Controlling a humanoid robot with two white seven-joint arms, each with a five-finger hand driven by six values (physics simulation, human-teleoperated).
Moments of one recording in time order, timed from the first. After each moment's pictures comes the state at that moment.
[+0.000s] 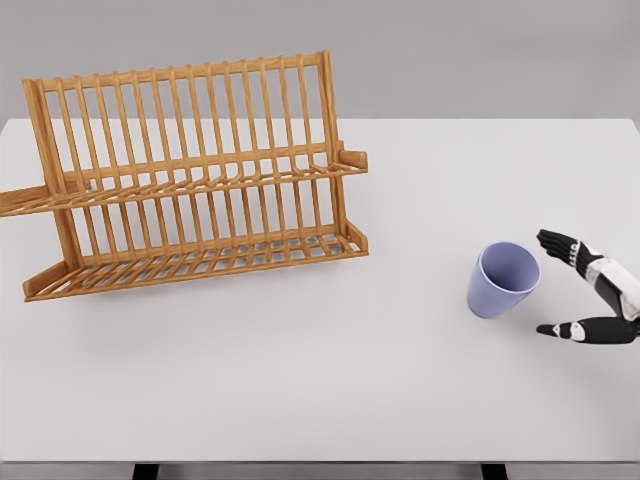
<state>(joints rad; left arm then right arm) 0.00 0.00 0.02 -0.04 -2.27 0.06 -0.23 0.13 -1.12 0.51 -1.59 -0.55 -0.61 -0.01</state>
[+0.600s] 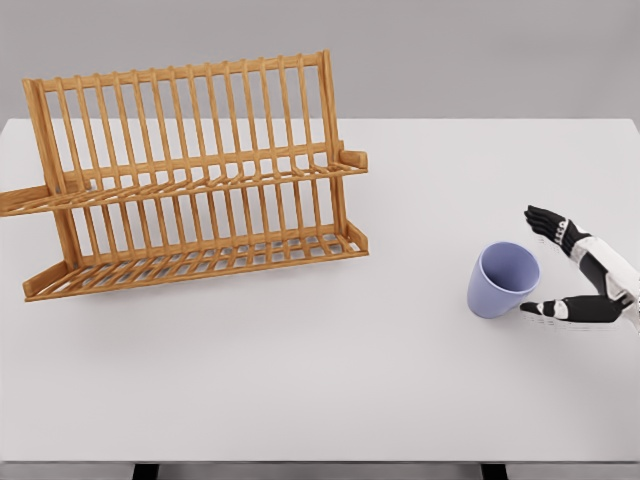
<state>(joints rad) 0.00 0.00 0.02 -0.04 -2.27 0.06 -0.23 0.01 -1.06 0.57 -1.58 -0.55 -0.61 -0.01</state>
